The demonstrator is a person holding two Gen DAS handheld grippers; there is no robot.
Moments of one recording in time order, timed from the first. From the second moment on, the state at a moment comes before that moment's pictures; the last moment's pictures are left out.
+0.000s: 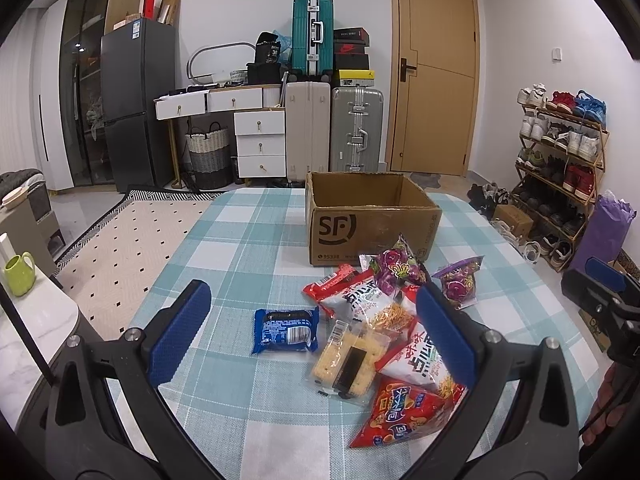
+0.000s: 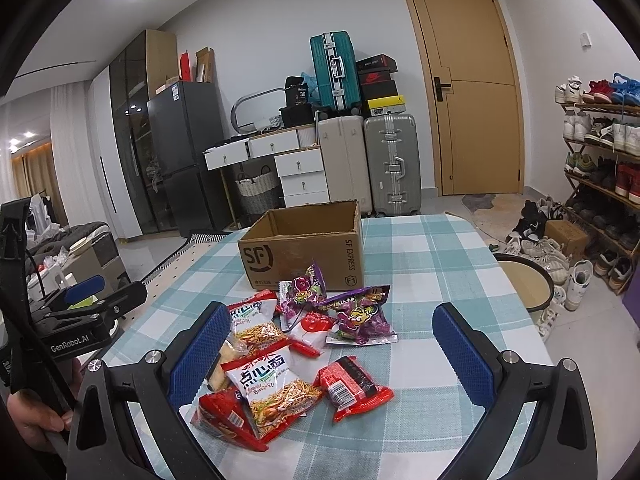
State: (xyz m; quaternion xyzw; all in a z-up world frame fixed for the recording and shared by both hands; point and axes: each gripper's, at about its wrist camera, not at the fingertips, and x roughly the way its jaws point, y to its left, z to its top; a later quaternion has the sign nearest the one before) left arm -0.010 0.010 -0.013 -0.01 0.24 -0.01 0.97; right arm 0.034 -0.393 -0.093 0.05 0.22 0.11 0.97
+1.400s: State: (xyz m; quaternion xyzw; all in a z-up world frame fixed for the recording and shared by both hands) left arm 0.018 -0.049 -0.128 -0.04 0.41 -0.23 0.88; right arm 0.039 -0.420 -0.126 0.08 0.25 0.10 0.96
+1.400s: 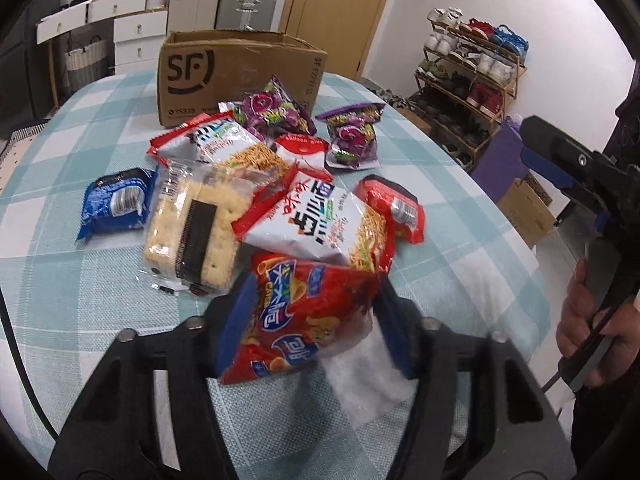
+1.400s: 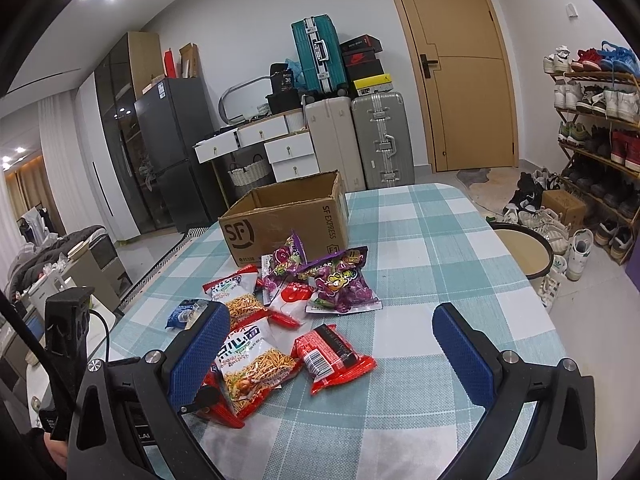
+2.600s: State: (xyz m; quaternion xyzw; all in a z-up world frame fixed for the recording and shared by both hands) left arm -0.005 -0.008 -0.116 -0.09 0.39 -0.25 0.88; right arm 0.045 -0.432 -0.145 0.08 0.30 0.12 0.94
